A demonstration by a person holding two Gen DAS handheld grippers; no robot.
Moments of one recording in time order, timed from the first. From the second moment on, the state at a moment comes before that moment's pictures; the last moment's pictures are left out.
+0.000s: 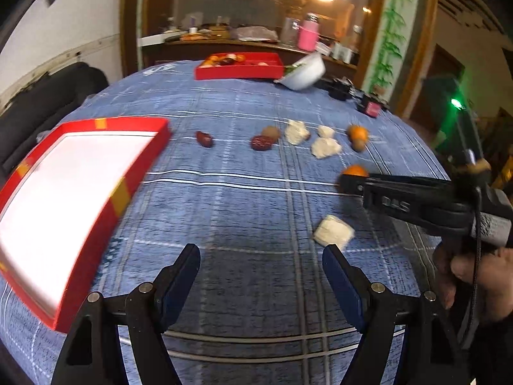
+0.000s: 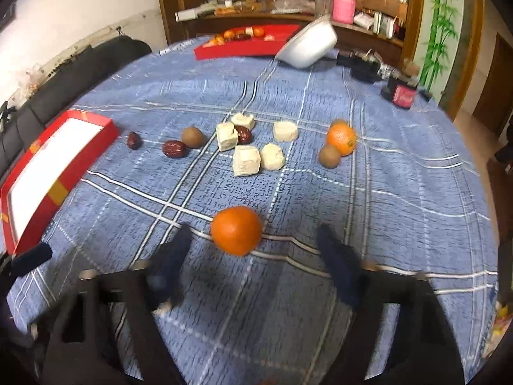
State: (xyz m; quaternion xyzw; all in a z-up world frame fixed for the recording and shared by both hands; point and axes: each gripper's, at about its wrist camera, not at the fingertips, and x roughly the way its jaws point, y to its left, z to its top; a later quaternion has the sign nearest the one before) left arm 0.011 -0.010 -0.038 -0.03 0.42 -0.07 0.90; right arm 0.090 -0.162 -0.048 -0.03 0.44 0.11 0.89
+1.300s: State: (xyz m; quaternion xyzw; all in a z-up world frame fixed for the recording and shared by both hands) left arm 0.002 0.059 -0.006 -0.09 0.37 0.01 0.92; right arm 0.047 -0.157 -0.023 0.01 0.39 0.18 0.90
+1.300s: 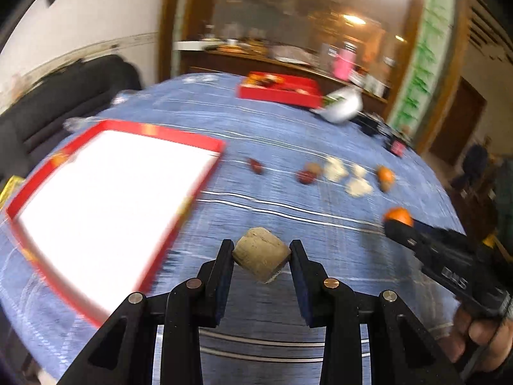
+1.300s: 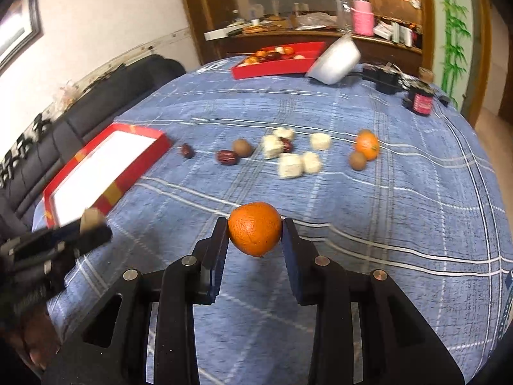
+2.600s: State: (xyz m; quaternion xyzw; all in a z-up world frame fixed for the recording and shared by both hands) left arm 0.030 0.228 -0.046 -0.15 0.45 0.21 0.85; right arm 0.104 0.108 -0.049 -0.11 0.45 0.30 0.83
